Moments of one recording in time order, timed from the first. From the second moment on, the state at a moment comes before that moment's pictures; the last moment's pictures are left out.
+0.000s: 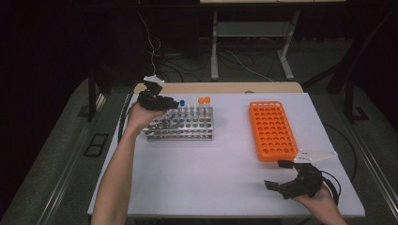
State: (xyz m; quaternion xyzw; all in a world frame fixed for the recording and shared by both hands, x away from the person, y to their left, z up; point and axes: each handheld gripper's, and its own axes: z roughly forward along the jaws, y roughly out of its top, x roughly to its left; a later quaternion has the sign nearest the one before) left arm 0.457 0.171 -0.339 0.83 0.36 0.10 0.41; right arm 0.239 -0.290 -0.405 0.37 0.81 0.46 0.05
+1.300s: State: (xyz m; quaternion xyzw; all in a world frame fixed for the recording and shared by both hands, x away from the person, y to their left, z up) left arm 0.297 0.183 -0.365 0.77 0.33 0.08 0.54; right arm 0.239 -0.292 -0.406 0.37 0.79 0.48 0.05
